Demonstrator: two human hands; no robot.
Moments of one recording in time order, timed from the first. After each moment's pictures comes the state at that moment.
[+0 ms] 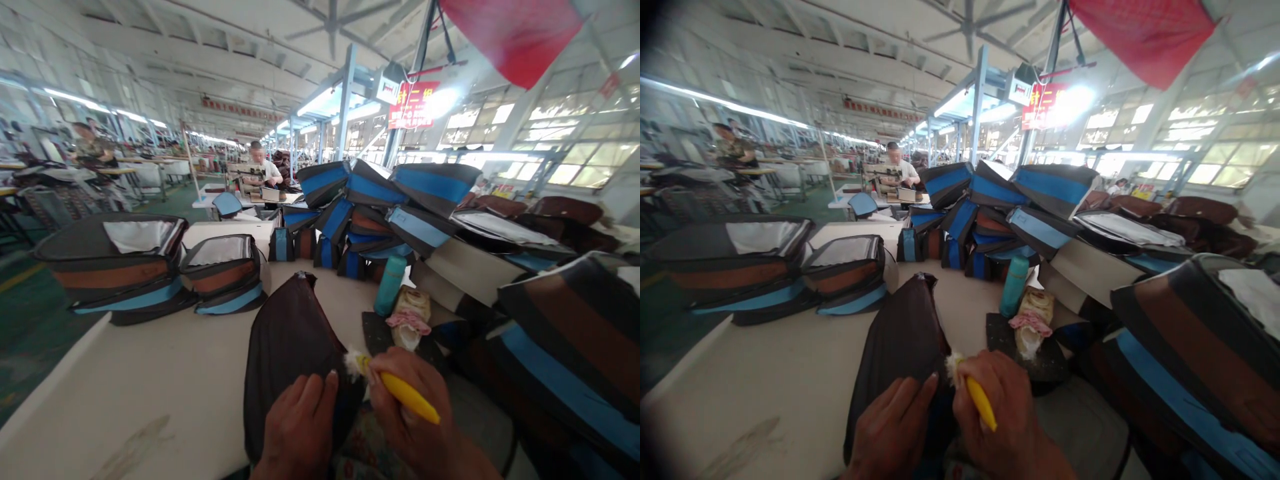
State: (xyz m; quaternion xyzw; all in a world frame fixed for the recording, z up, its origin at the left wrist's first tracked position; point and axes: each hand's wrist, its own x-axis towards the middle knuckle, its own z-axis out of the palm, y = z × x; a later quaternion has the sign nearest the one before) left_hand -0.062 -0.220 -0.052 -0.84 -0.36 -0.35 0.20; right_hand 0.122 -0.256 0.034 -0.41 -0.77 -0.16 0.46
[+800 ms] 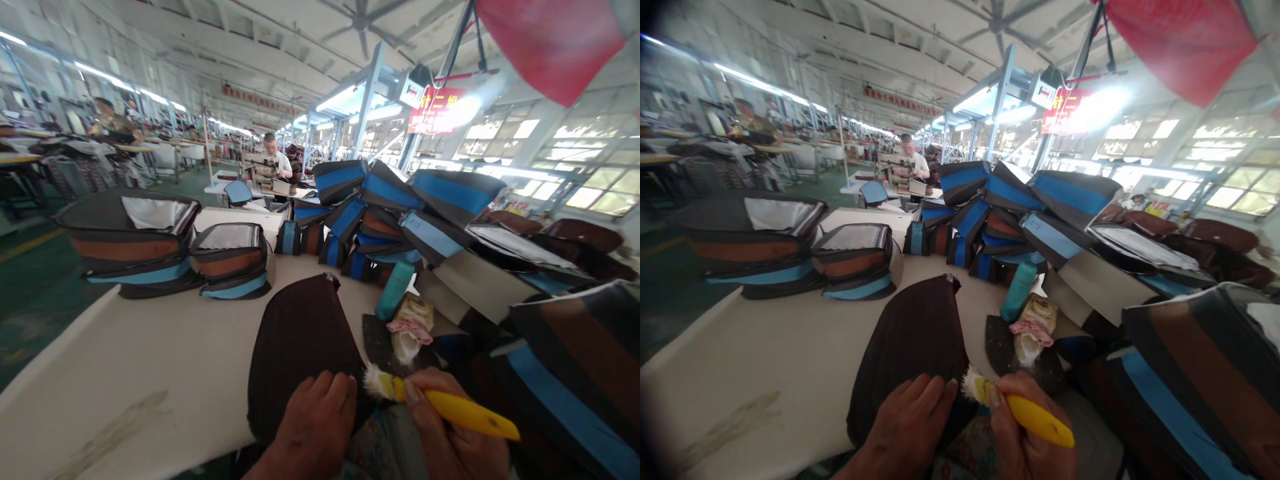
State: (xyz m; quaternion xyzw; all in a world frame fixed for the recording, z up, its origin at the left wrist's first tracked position) left_hand -0.037 -0.225 -0.041 -0.88 -0.32 -0.29 0.16; right_hand 0.145 -0.272 0.017 -0.51 -0.70 -0.08 0.49
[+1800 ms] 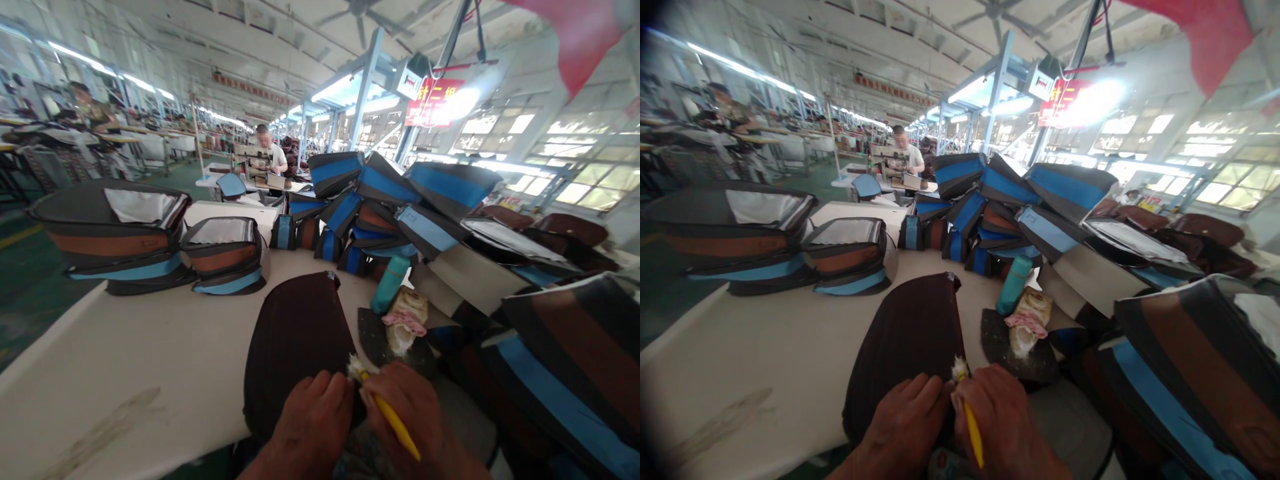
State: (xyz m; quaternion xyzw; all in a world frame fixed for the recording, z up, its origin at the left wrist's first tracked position) left_hand -0.033 -0.228 -0.051 -0.89 -0.32 -0.30 0.12; right_hand 0.142 -0.260 0.013 -0.38 -0.84 -0.14 0.35
